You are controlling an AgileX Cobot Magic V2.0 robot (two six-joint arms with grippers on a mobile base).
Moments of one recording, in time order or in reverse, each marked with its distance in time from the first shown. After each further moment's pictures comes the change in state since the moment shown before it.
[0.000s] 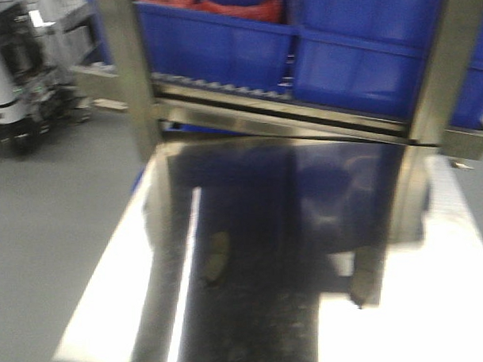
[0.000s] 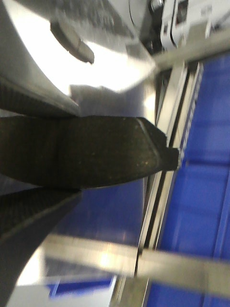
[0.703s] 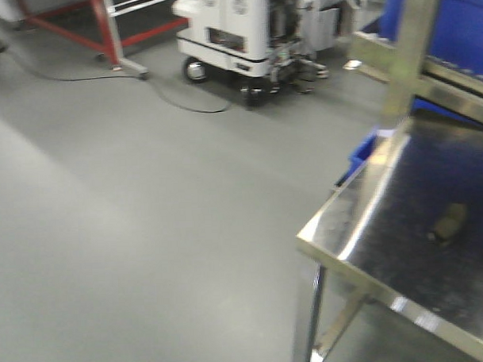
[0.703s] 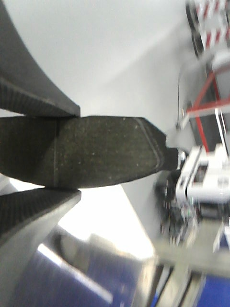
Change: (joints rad) left arm 0.000 0.000 0.000 0.000 0.000 0.000; right arm 0.000 0.000 0.000 0.000 0.000 0.000
